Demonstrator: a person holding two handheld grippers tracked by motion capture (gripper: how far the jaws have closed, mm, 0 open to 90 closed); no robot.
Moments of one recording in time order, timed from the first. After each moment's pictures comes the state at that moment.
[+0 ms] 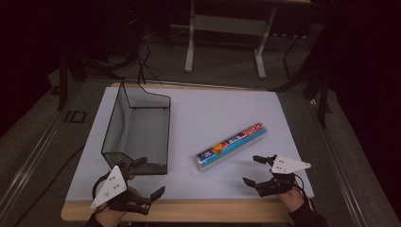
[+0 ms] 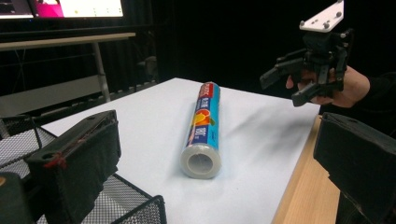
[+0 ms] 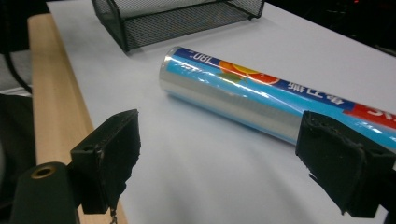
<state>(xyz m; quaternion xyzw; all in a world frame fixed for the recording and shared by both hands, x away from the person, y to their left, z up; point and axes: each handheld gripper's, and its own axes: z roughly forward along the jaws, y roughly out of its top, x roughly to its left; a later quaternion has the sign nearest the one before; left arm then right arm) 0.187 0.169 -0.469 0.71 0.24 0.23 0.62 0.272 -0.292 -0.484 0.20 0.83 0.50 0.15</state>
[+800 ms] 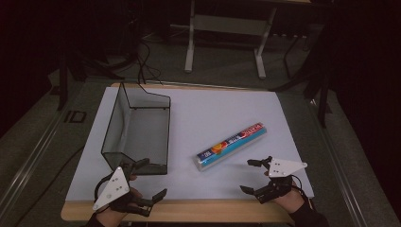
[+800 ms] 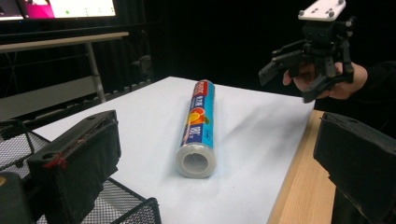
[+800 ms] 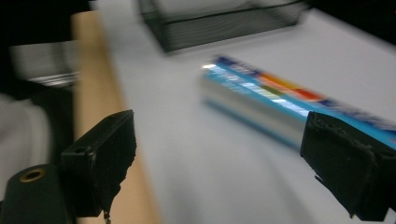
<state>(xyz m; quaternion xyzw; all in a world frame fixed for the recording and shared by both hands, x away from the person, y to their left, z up) 0.185 0.165 -0.468 0.72 0.23 0.23 0.62 0.265 -0.279 -0.473 0.14 0.85 0.49 0.09</state>
